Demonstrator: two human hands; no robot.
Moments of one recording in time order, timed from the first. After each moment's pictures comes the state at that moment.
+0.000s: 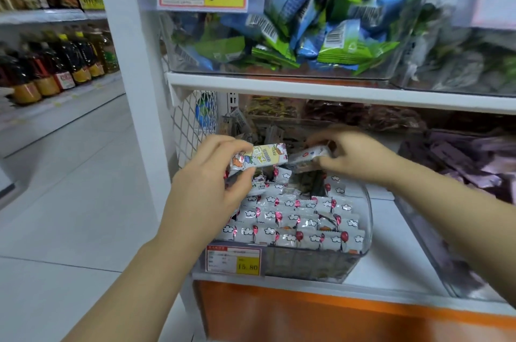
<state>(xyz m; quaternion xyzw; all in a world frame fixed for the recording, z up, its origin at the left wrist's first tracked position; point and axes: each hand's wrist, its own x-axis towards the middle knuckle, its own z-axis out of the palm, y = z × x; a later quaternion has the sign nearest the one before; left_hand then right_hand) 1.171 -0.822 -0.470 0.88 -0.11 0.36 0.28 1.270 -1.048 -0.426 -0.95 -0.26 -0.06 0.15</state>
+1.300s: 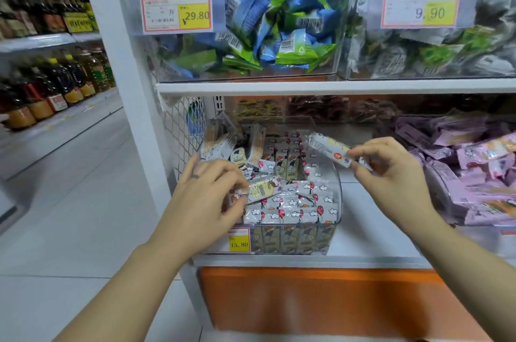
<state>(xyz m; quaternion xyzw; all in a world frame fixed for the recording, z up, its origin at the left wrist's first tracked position) 1.150 -0.820 -0.486 0.93 -0.21 0.27 0.13 1.185 -1.106 -0.474 -0.83 -0.15 -0.32 0.43</state>
